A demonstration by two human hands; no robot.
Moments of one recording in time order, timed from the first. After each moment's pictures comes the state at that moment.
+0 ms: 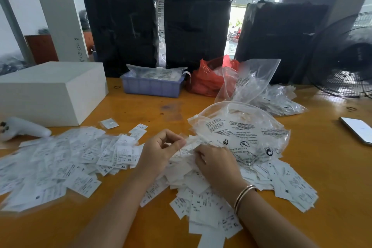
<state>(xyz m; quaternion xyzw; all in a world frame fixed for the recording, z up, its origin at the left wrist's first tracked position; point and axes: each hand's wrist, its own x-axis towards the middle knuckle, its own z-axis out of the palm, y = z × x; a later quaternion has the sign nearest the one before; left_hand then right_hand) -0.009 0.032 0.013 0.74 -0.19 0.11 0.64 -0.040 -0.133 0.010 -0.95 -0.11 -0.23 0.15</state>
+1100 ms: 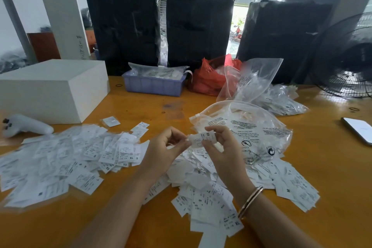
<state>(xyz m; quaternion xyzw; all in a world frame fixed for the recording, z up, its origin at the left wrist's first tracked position) -0.011 0.030 0.013 0.75 -0.22 0.13 0.61 -0.054 -0.131 0.024 -0.77 -0.08 -0.26 0.57</state>
